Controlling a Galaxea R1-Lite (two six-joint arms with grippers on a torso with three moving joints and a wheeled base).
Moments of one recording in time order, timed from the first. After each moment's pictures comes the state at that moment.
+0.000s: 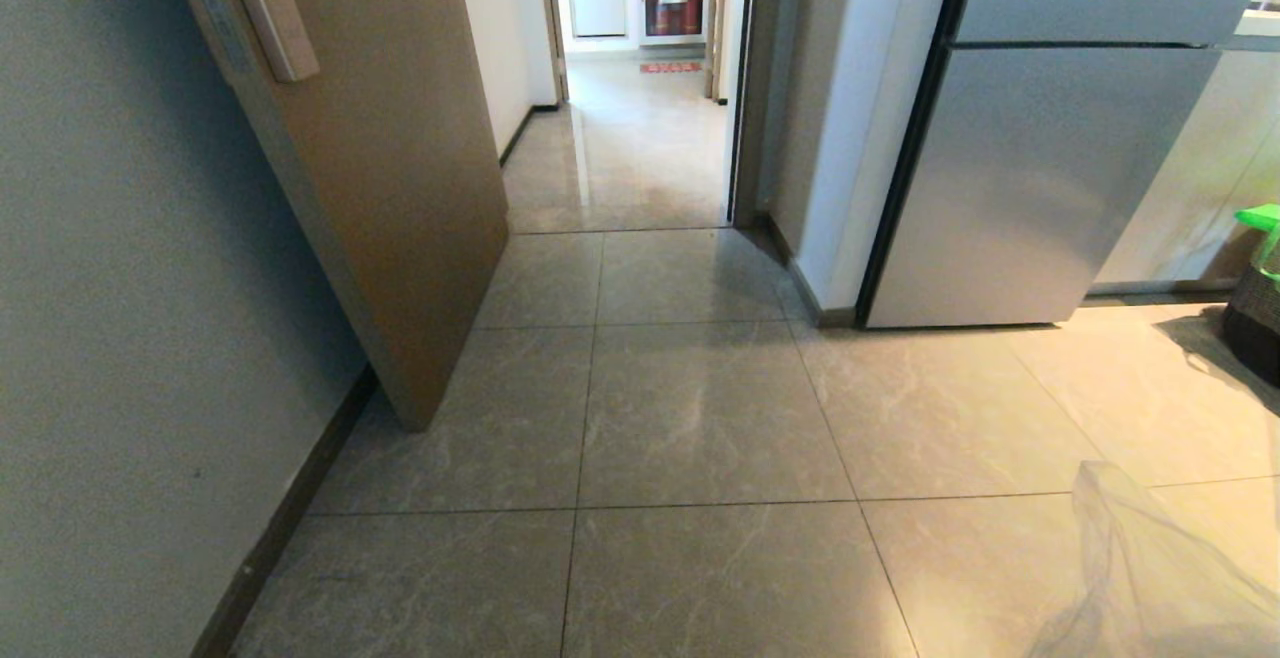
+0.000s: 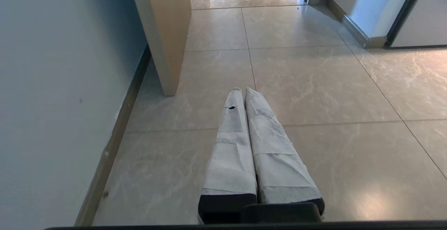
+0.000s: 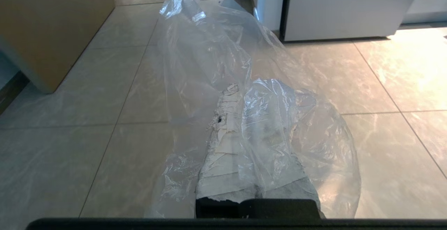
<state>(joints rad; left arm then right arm) 0.00 0.00 0.00 0.00 0.00 0.00 0.01 0.00 0.00 -0.01 -0.02 0.02</state>
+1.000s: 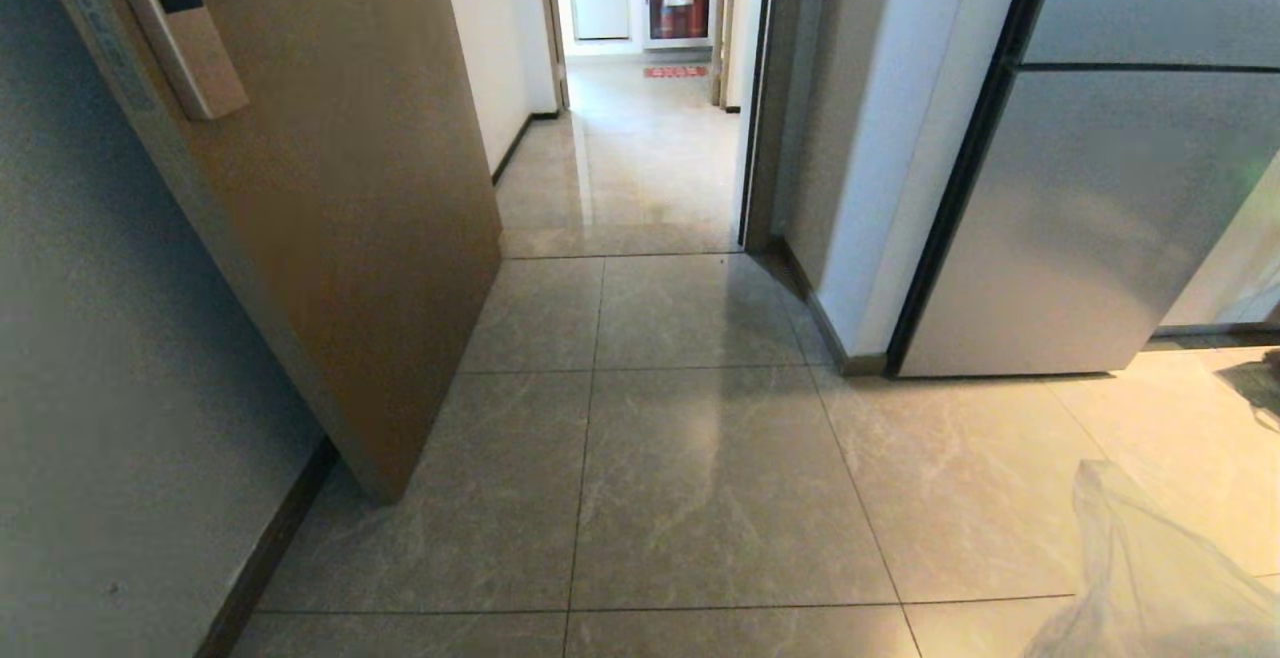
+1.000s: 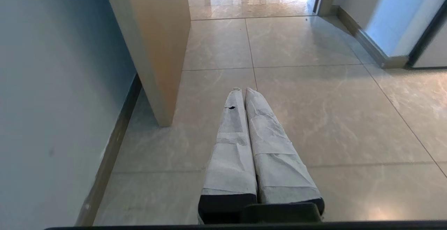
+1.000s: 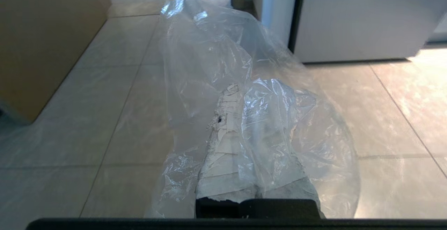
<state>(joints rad) 0.00 0.00 0.00 0.00 0.00 0.00 0.01 0.00 0.00 -0.01 -0.02 0.02</state>
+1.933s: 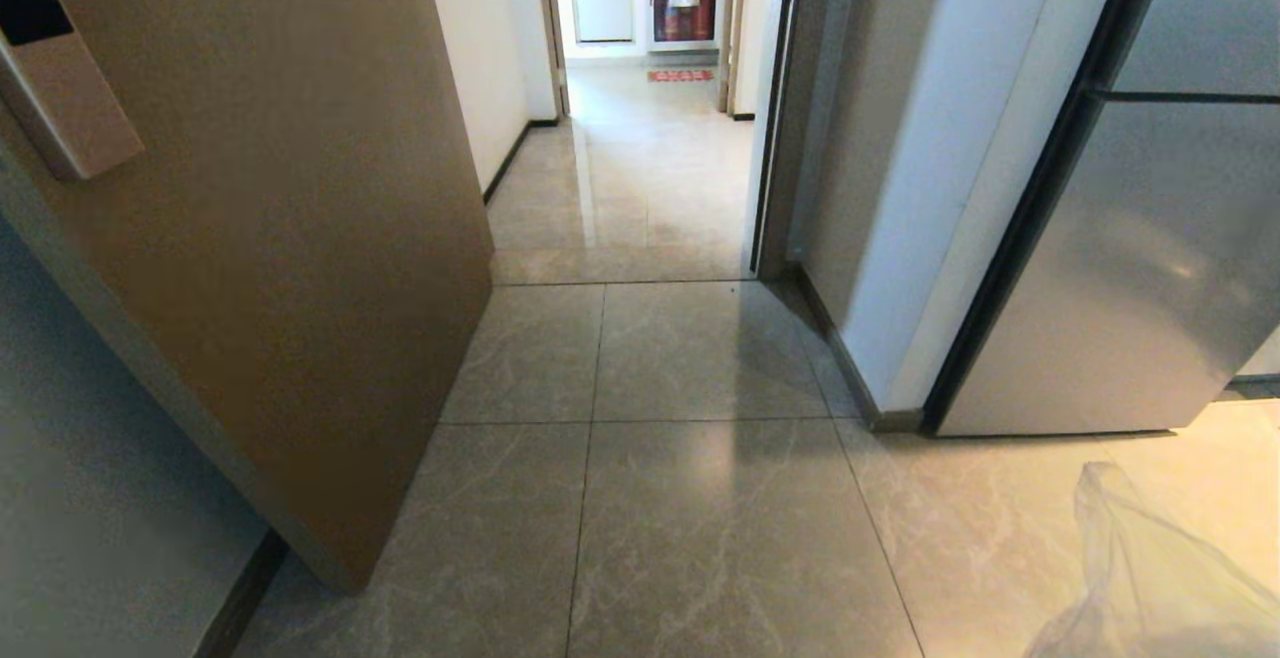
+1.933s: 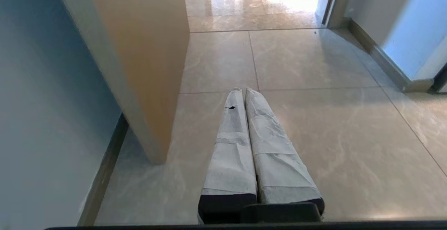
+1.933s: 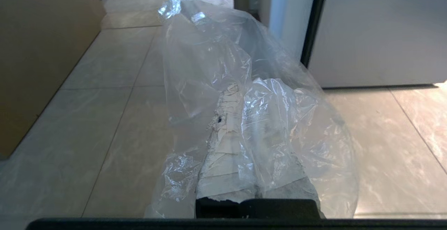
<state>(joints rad) 0.00 0.00 0.00 0.00 0.00 0.00 0.01 0.00 0.00 -0.01 -0.02 0.02</state>
